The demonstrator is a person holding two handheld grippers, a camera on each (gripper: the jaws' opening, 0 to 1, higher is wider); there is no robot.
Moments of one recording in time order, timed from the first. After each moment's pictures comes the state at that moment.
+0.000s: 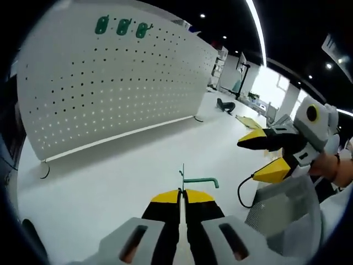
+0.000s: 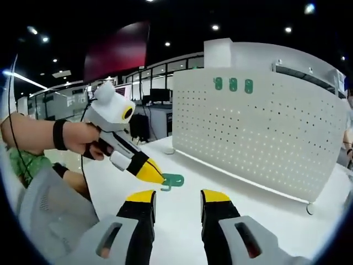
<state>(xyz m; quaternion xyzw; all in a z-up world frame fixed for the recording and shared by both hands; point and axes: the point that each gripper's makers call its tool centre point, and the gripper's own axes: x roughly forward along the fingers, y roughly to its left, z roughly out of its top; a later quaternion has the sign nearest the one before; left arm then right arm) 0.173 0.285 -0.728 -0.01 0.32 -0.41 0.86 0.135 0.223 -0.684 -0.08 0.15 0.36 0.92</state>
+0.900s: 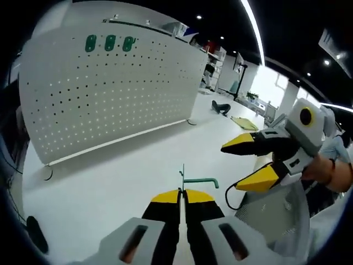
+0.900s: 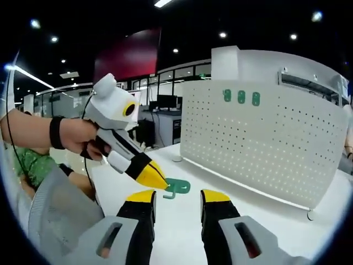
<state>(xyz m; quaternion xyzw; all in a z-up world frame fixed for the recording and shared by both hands) 0.140 0.284 -0.699 0.00 0.31 -0.42 0.85 0.114 0.241 -0.660 -0.08 0.12 0.36 0.92</state>
